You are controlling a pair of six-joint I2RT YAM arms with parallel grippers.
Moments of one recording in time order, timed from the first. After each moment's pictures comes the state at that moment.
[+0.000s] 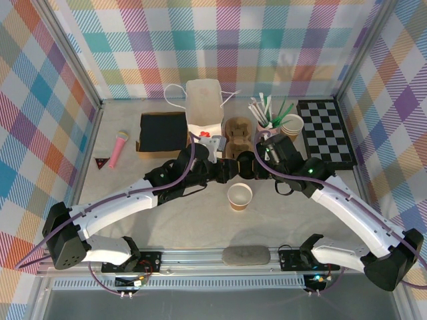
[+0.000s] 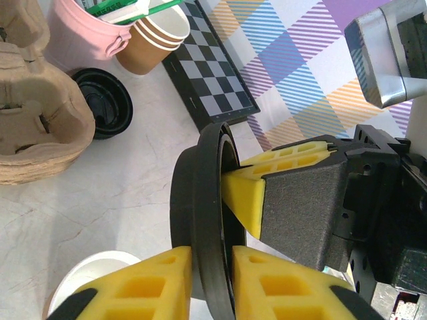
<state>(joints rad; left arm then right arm) -0.95 1.30 1.06 -0.15 0.08 -0.73 0.71 1.10 1.12 -0.83 0.12 0.51</state>
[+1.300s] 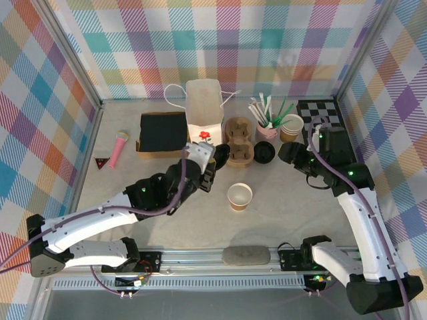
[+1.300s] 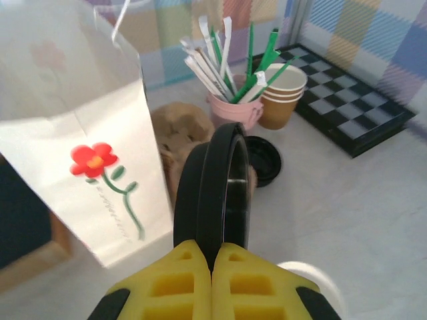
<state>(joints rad) -1.15 1.12 1.08 -0.39 -0.60 -0.22 0.16 0.95 1.13 -0.91 -0.33 0.62</state>
